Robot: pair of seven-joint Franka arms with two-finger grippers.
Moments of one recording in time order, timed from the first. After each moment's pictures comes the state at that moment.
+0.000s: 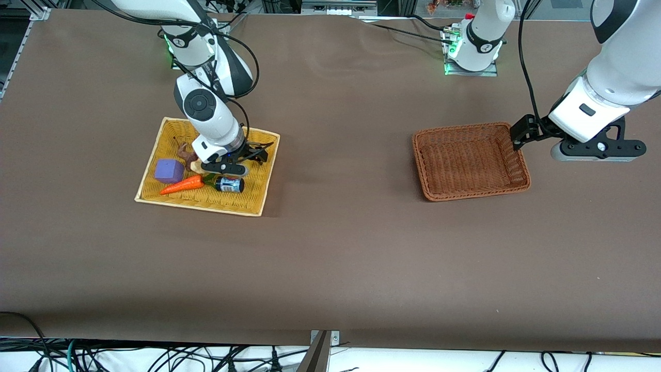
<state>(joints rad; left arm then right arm) -0.05 0.09 -0.14 -1.55 0.07 1.62 -0.18 0.32 0.31 0.17 -2.24 -0.02 2.54 0.63</state>
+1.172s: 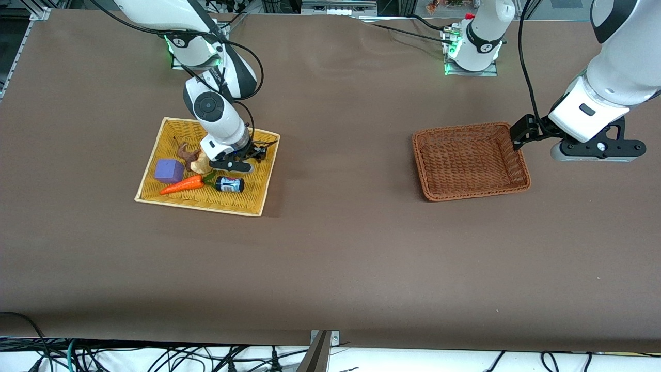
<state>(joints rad) -0.05 0.09 -0.14 -1.55 0.07 1.62 -0.18 0.34 0.35 0.17 -2.29 -0.02 2.62 0.65</state>
